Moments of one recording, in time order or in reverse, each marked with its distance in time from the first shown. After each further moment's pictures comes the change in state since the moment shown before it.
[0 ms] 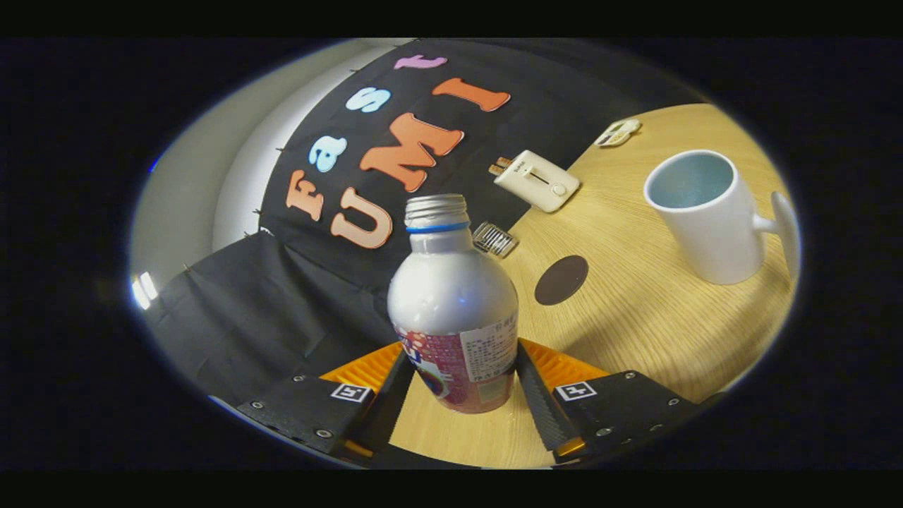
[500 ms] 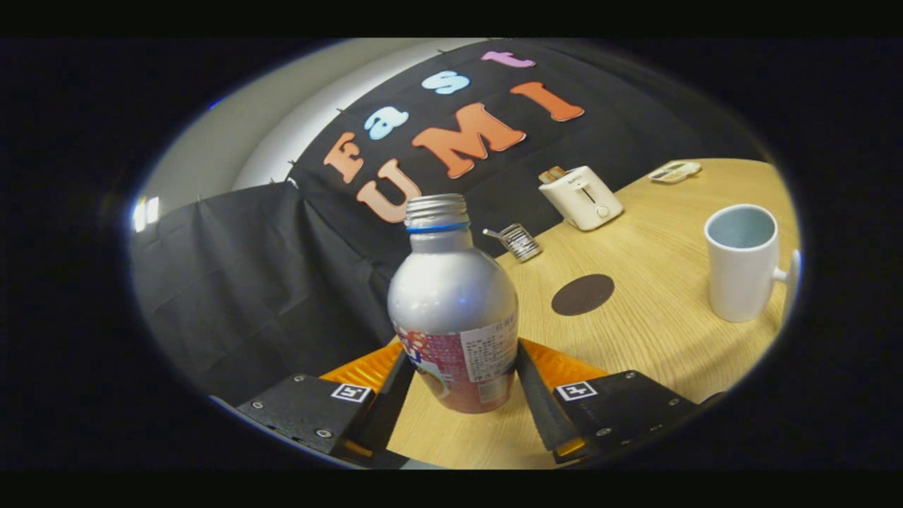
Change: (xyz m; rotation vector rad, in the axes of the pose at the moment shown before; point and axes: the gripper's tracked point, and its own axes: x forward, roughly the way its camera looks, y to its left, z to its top) arm 0.011 0.017 -0.020 -0.293 0.000 0.002
